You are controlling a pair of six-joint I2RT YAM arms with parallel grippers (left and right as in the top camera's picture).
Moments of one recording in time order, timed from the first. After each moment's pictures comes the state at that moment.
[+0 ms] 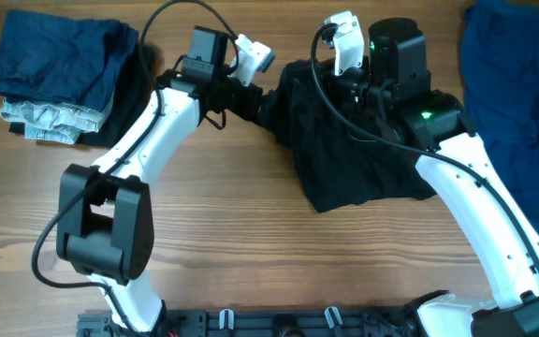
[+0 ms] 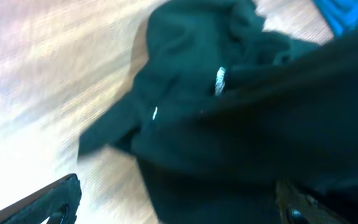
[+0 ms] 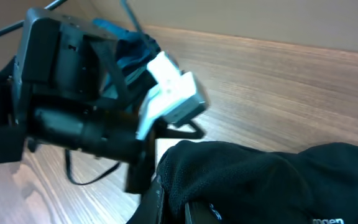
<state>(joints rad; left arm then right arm) -0.29 1.91 1.44 -0.52 0.52 0.16 0.37 1.49 1.38 -0.48 -0.41 0.17</state>
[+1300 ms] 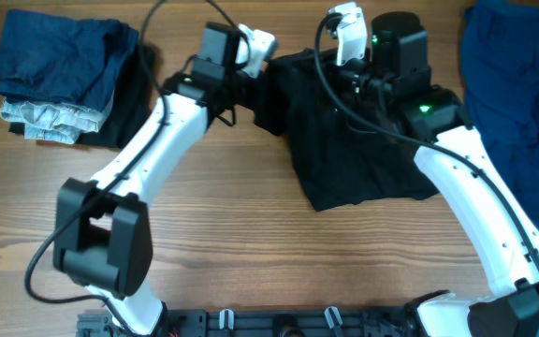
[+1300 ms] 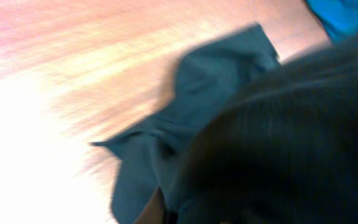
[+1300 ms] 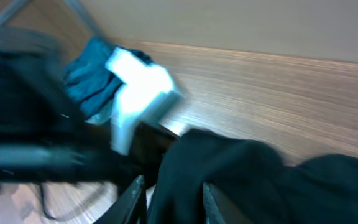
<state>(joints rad) -0.35 1.84 1.44 -0.42 0.33 -0.03 0.33 1.53 1.38 -0.40 -0.43 0.21</state>
